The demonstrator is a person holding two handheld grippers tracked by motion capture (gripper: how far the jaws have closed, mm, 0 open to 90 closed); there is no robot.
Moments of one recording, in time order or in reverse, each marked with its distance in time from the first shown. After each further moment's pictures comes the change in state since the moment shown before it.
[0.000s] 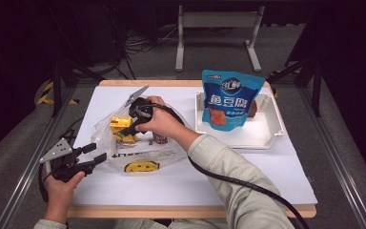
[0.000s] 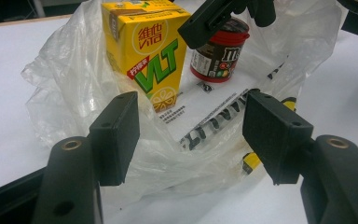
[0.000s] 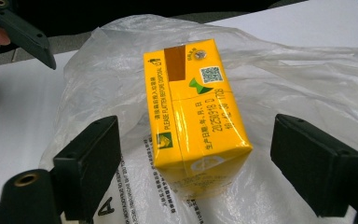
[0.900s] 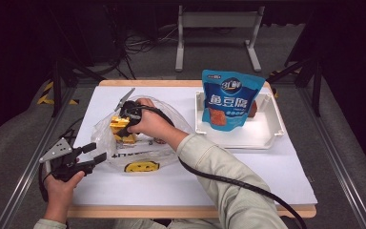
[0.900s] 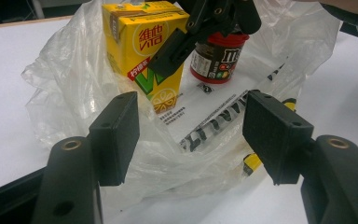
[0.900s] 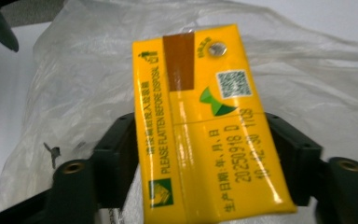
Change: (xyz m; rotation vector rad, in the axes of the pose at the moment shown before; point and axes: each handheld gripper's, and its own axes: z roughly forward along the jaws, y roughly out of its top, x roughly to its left) left arm 0.001 0.000 0.001 -0.007 -0.007 0.003; right arm 0.002 0.011 0.030 0.138 -0.008 -0.037
